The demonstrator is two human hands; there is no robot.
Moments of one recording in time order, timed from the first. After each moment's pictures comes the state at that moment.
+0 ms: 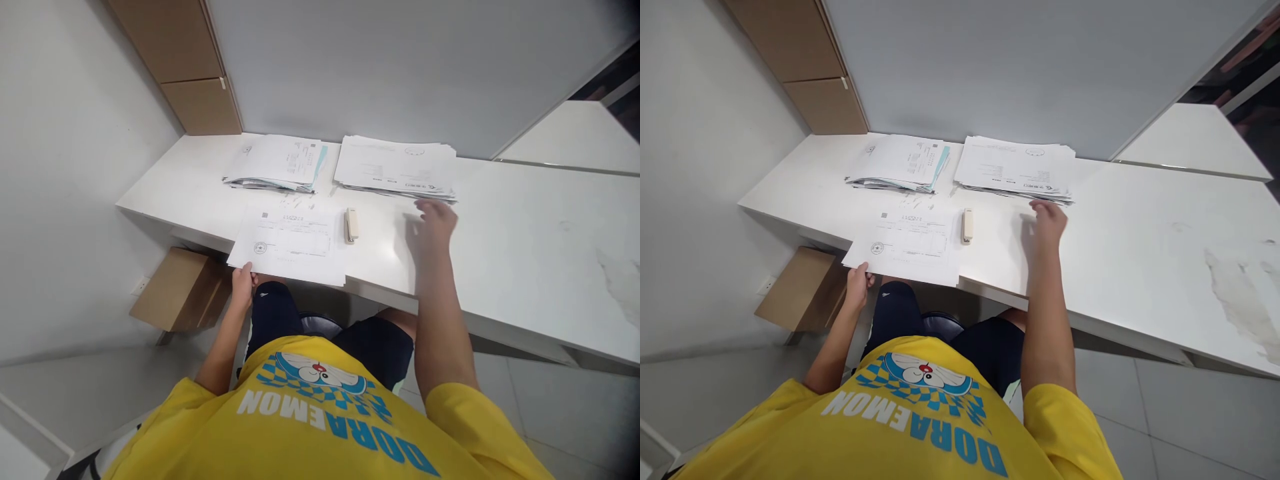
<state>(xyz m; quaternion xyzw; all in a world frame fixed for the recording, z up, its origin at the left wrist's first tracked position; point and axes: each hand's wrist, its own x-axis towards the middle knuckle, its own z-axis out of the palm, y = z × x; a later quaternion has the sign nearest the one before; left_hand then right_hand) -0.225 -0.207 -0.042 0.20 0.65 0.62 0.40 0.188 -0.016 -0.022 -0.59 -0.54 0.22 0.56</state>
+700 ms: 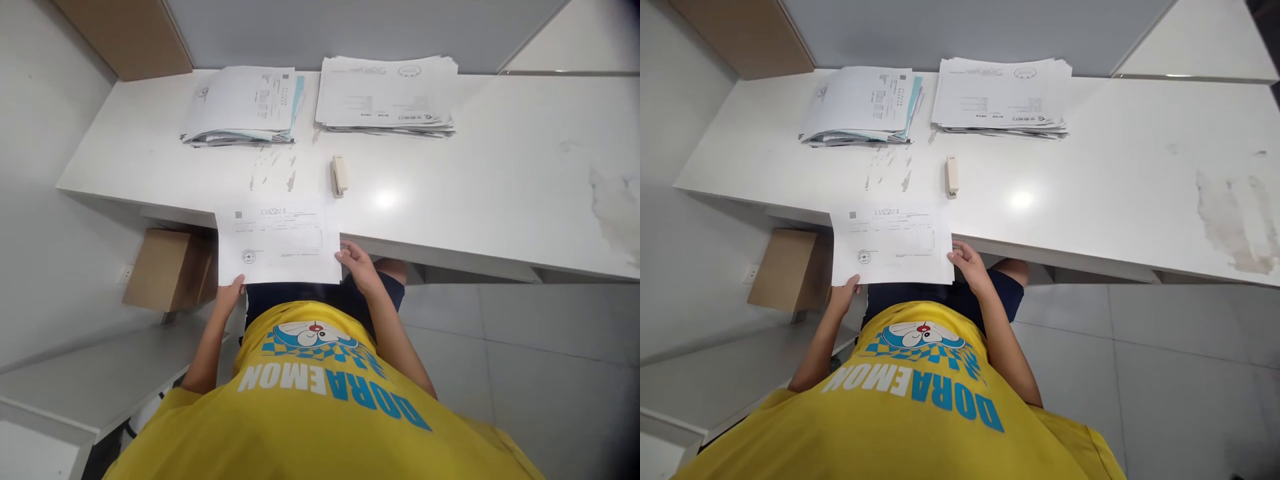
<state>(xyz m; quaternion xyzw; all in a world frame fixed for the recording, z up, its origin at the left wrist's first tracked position) -0.257 -0.296 -0.095 0.30 0.70 0.47 0.45 0.087 -0.218 -0.072 -0.50 -0.41 0.64 0.42</state>
